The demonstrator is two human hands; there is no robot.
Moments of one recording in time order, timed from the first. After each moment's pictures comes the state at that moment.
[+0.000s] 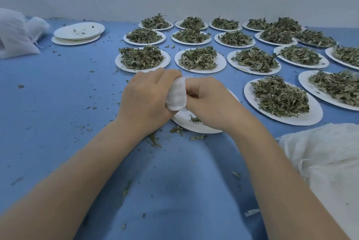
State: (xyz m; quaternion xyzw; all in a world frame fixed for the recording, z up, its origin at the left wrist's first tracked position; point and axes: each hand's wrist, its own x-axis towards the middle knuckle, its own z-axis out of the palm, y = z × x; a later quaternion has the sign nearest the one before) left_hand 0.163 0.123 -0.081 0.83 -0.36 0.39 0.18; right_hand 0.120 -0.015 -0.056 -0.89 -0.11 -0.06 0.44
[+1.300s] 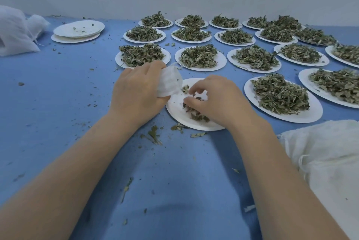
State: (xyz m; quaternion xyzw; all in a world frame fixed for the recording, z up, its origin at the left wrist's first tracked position) left_hand 0.175 0.133 -0.086 0.88 -0.28 0.36 0.15; right_hand 0.139 -0.036 -0.080 -0.97 -0.01 -0.12 0.19
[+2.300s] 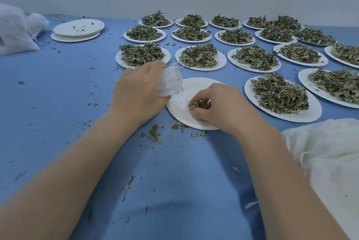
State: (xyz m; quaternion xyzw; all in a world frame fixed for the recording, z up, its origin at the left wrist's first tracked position) left_hand 0.175 0.134 -0.086 0.88 -0.28 0.35 0.15; right_hand 0.117 -0.030 -0.066 -0.98 0.01 -0.02 0.18
